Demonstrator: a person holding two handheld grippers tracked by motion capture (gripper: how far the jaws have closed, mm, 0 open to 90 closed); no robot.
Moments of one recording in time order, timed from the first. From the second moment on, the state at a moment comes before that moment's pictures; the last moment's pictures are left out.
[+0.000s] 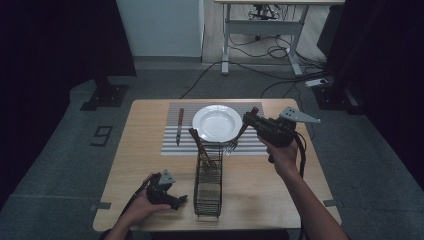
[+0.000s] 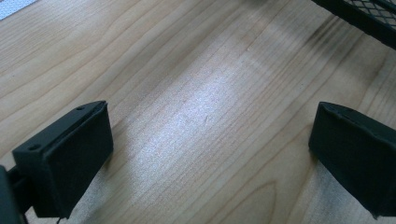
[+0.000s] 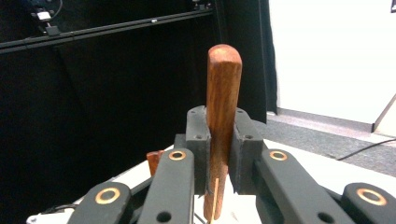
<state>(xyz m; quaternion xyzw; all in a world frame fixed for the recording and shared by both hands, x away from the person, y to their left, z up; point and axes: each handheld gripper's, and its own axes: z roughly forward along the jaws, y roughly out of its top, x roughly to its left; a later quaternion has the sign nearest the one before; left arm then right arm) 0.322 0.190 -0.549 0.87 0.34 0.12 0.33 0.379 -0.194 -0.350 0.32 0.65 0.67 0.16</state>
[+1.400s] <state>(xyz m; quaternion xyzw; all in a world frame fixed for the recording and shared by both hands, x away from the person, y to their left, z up) 0.322 0.190 -0.549 0.87 0.34 0.12 0.33 0.423 -0.221 -0.405 0.41 0.69 0.56 0.22</state>
